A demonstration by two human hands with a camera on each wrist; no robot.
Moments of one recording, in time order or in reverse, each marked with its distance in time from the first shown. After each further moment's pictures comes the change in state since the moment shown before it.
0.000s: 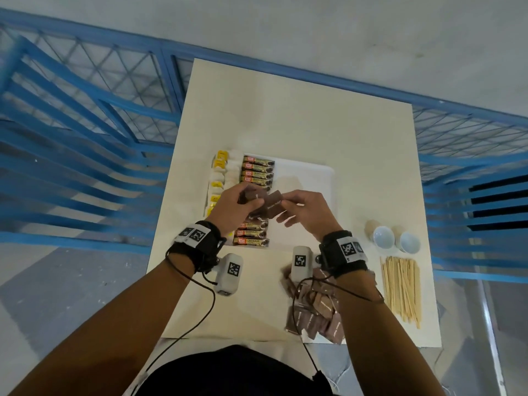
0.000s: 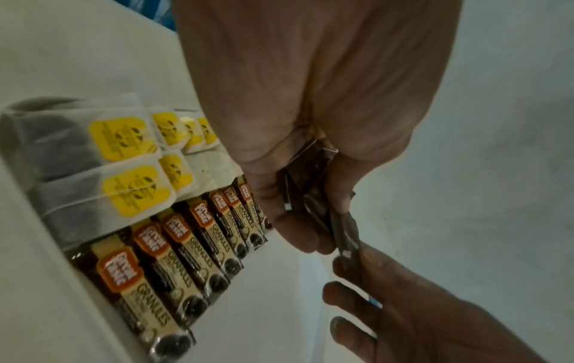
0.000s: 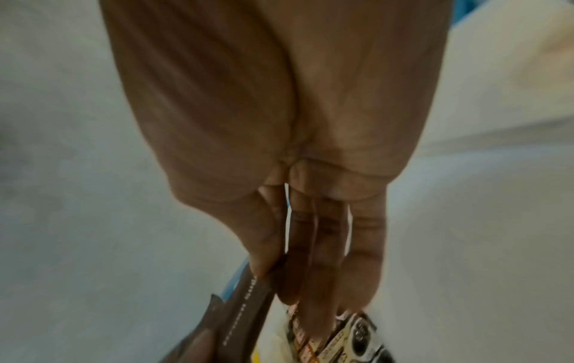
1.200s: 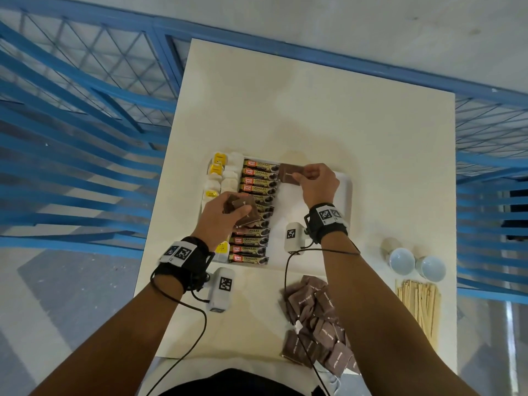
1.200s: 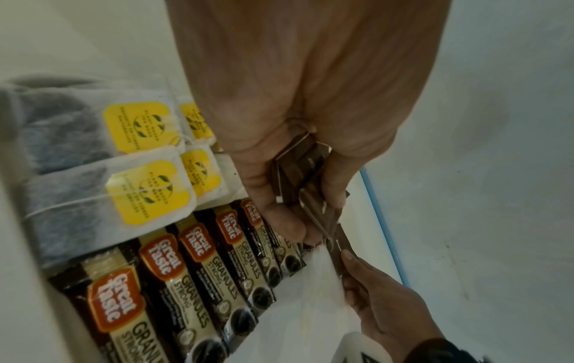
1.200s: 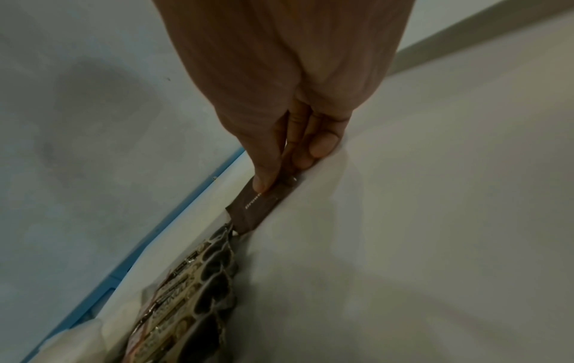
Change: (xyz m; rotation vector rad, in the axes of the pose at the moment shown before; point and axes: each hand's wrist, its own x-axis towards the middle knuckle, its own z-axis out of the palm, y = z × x) left_hand 0.038 -0.018 -0.011 -0.082 0.169 -0.170; right_hand 0.152 0.052 -0.016 -0.173 0.514 0.106
